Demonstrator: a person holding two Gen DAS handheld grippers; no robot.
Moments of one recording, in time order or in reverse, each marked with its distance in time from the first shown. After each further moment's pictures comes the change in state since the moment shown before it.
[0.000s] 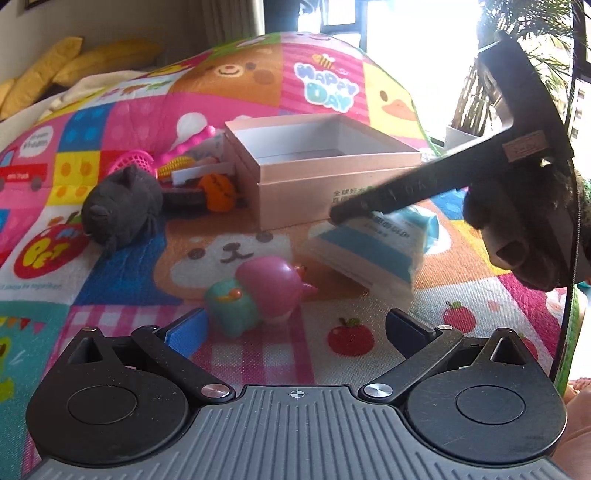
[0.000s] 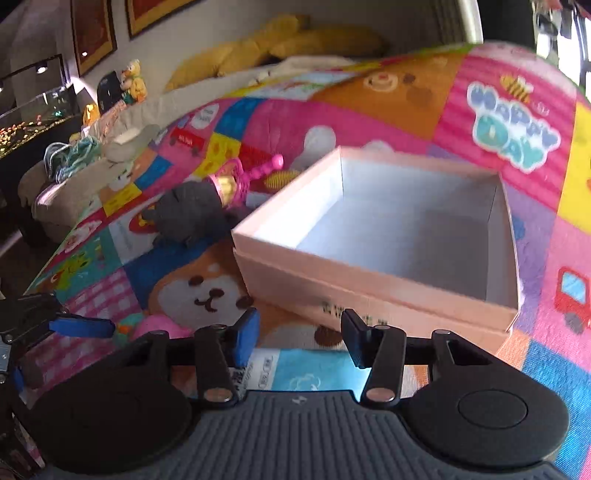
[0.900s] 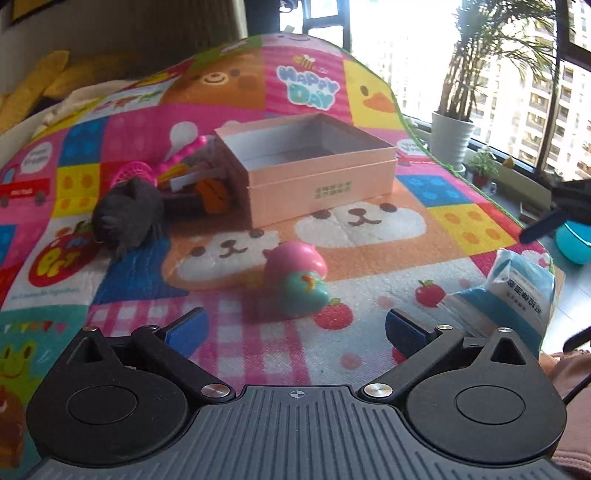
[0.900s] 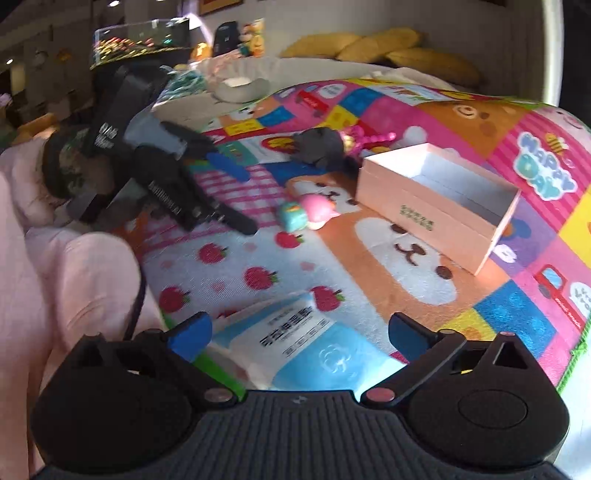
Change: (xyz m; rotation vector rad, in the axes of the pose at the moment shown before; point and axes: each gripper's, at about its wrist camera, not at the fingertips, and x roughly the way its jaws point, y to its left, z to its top) left arm -0.033 -0.007 0.001 0.040 0.032 -0.001; right arm -0.163 0.039 -0.119 -0.403 0.033 0.166
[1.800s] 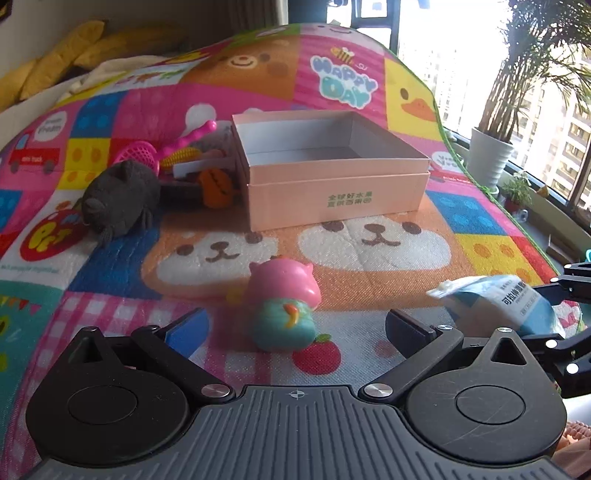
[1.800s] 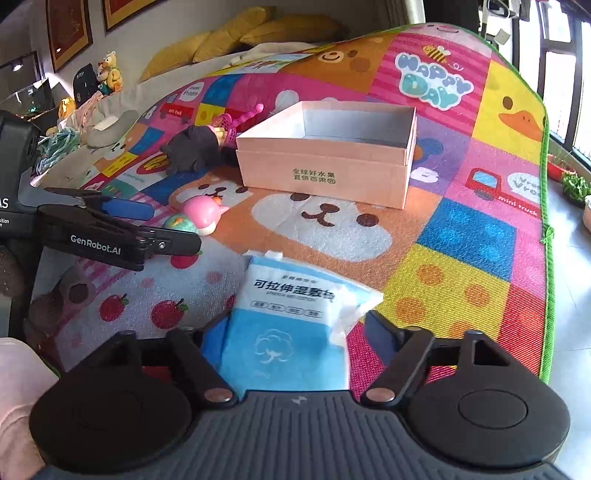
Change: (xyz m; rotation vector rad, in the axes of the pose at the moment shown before) left arm 0.041 -0.023 0.016 -0.115 0.013 0.077; right arm 0.047 -0.029 -0.004 0.457 -0.003 -0.269
